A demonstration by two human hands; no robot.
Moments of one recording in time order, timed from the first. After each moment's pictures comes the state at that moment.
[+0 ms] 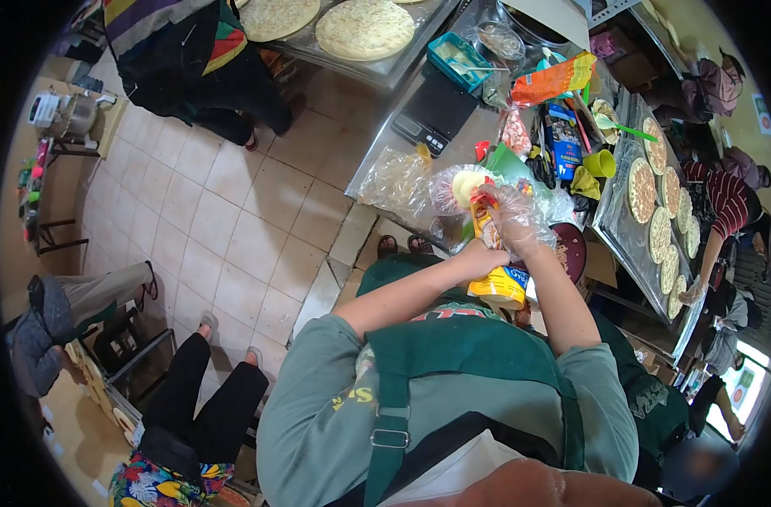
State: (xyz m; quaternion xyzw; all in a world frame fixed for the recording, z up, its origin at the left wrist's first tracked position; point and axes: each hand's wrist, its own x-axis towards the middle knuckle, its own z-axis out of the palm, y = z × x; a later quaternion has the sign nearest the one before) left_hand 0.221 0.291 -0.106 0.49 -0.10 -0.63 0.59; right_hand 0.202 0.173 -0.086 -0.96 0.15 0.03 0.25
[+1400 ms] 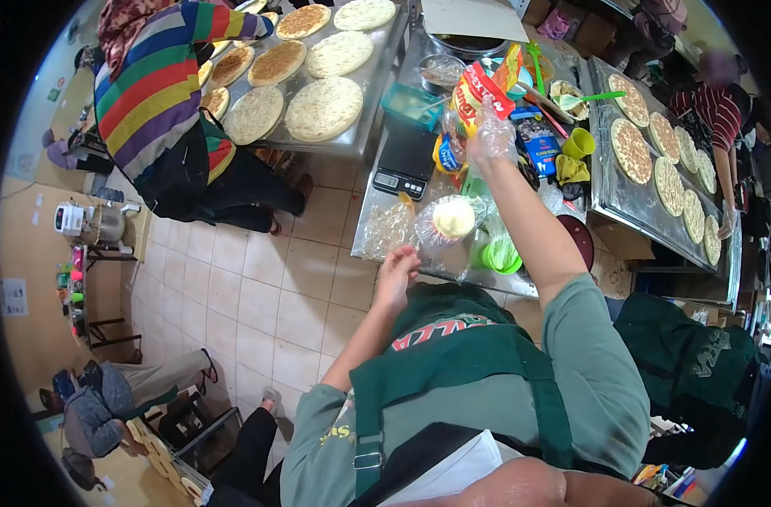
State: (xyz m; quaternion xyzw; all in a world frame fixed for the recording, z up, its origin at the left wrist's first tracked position) left_hand 0.276 0.362 -0.135 0.57 0.06 -0.45 0.68; right_hand 0.327 0.057 -0.128 -0.47 0.40 -0.43 0.66
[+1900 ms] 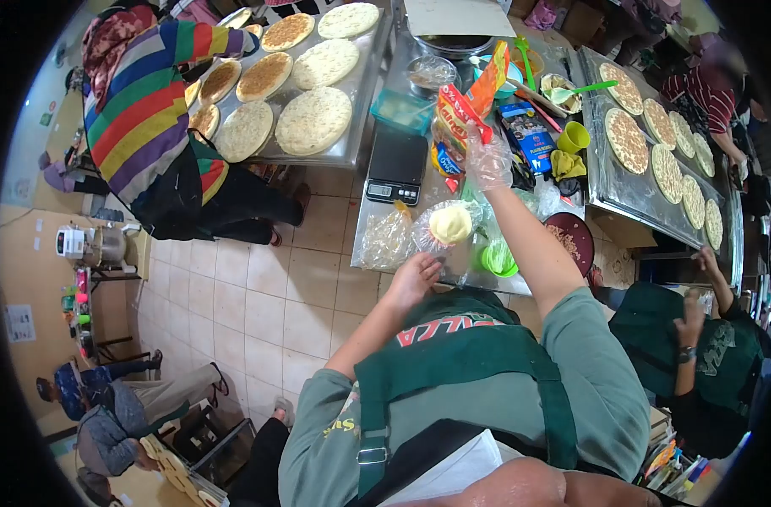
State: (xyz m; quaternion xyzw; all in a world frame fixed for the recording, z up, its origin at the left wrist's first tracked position) left_hand 0.282 0.333 -0.176 0.43 0.16 -0.62 0.63; right_hand 0.284 0.098 -0.093 -0.73 0.47 -0.29 0.41
